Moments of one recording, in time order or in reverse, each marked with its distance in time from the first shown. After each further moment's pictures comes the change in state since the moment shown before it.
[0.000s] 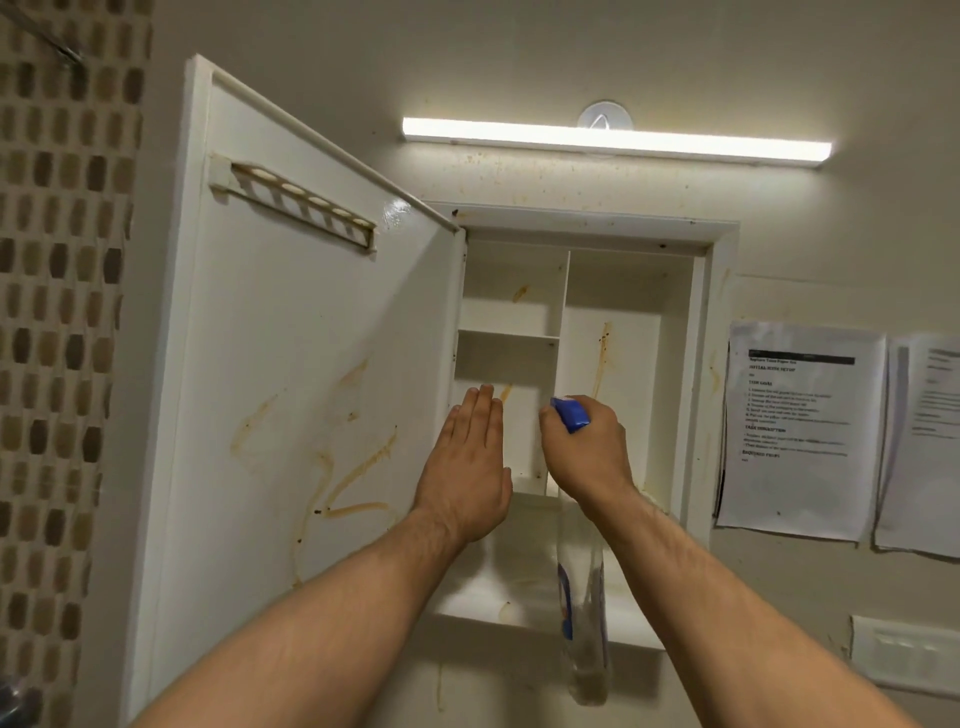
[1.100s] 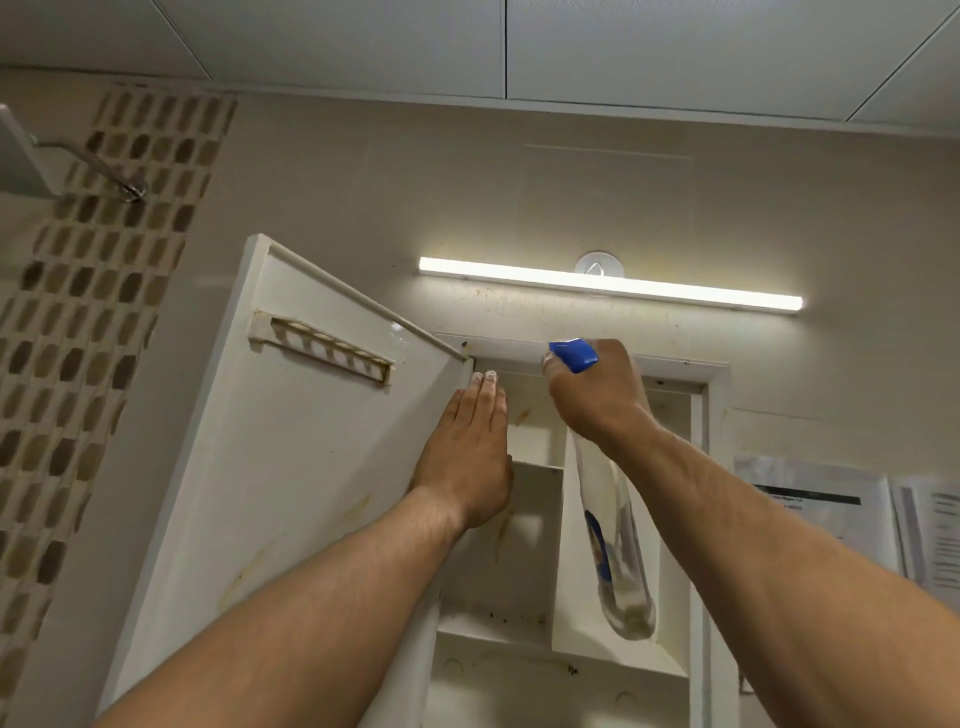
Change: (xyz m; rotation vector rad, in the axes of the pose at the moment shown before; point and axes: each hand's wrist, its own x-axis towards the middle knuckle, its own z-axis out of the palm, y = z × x) left_hand 0.112 -0.039 -0.106 0.019 0.216 0.020; right_hand 0.111 -0.141 -0.029 -0.147 0.050 -0.365
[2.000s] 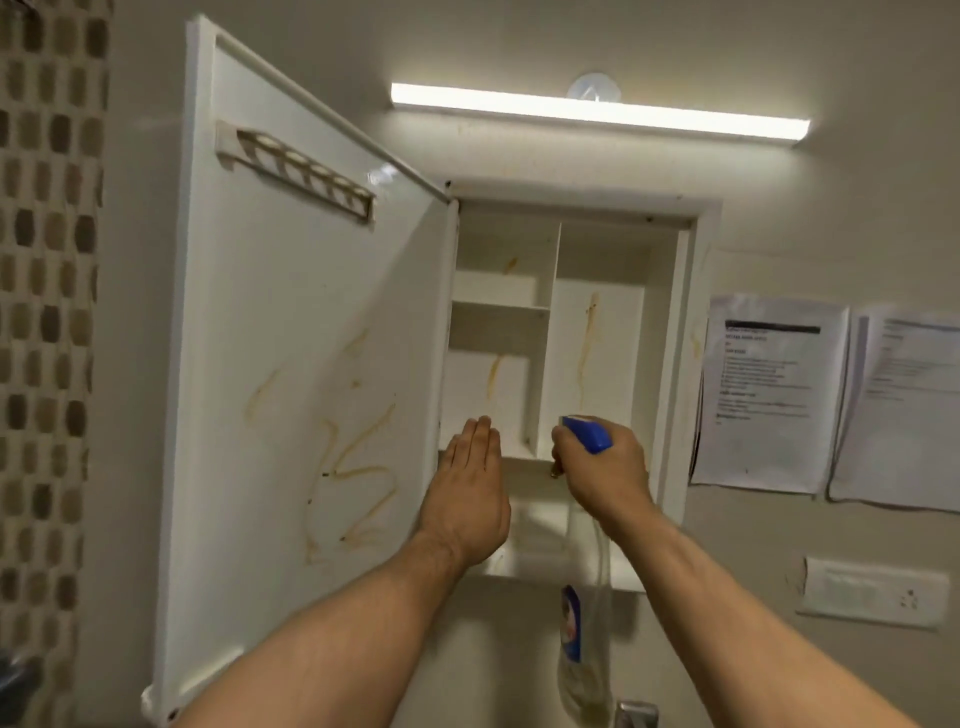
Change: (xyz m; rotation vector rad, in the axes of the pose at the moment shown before) left_hand -0.188 0.063 0.083 -0.168 -0.375 -0.012; right_hand -0.207 0.095 0.014 0.201 -0.064 0.497
